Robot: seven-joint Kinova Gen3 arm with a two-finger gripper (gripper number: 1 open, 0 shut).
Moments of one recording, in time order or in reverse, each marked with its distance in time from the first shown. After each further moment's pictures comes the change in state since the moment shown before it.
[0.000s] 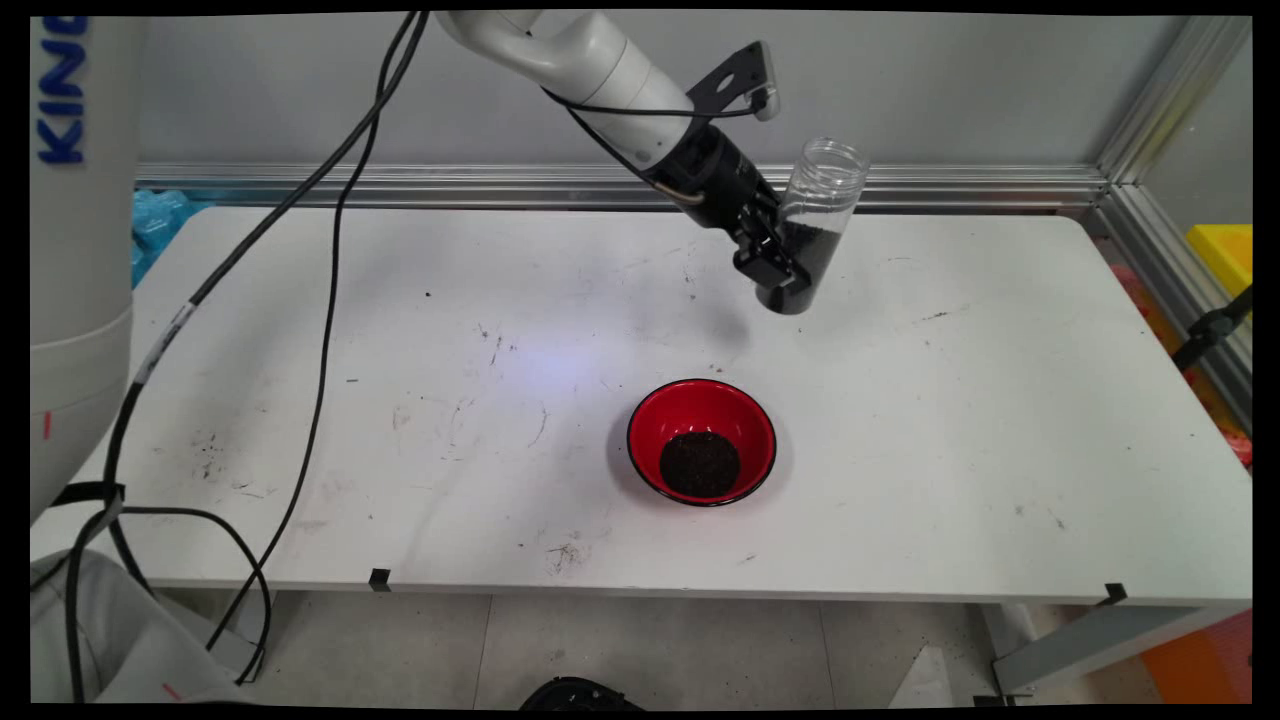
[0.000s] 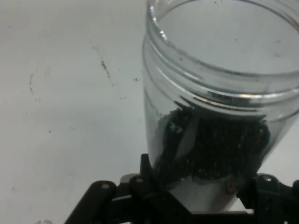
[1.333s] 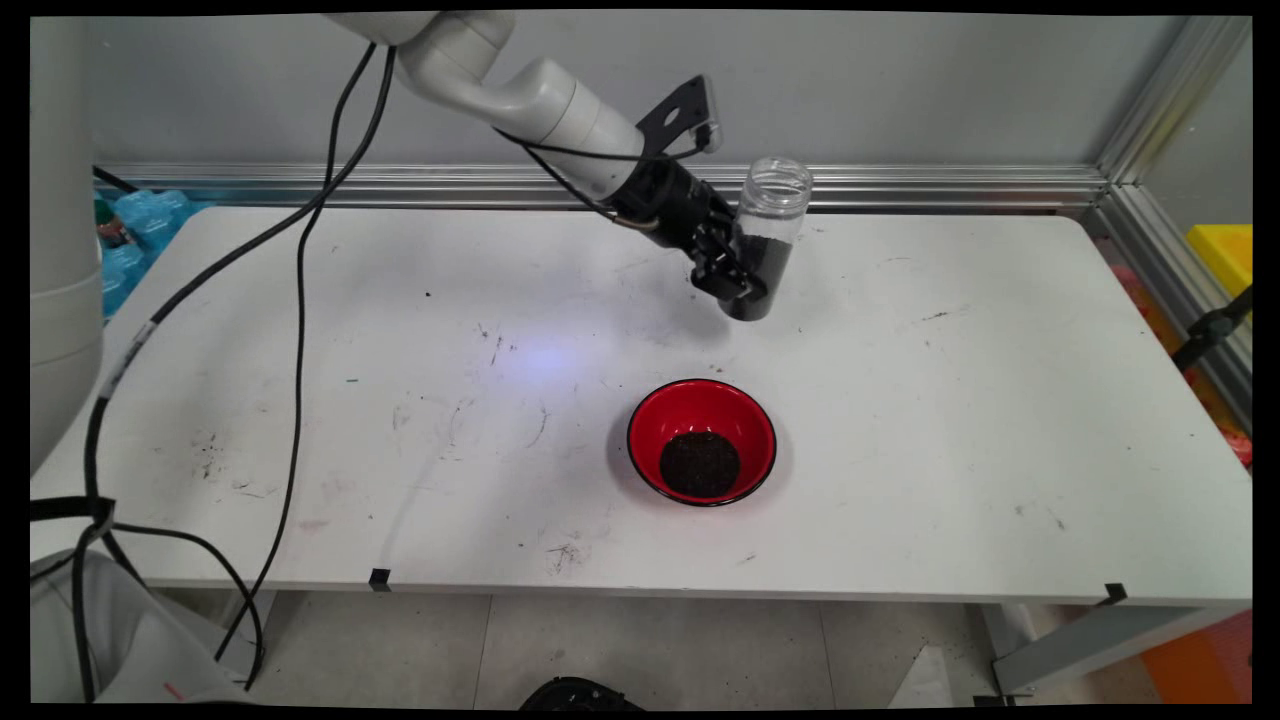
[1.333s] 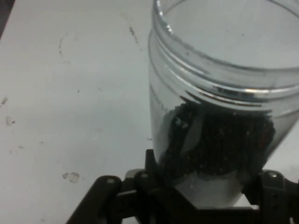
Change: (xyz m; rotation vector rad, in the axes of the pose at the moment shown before) arm -0.057 -0.002 -0.004 0.066 0.019 -0.015
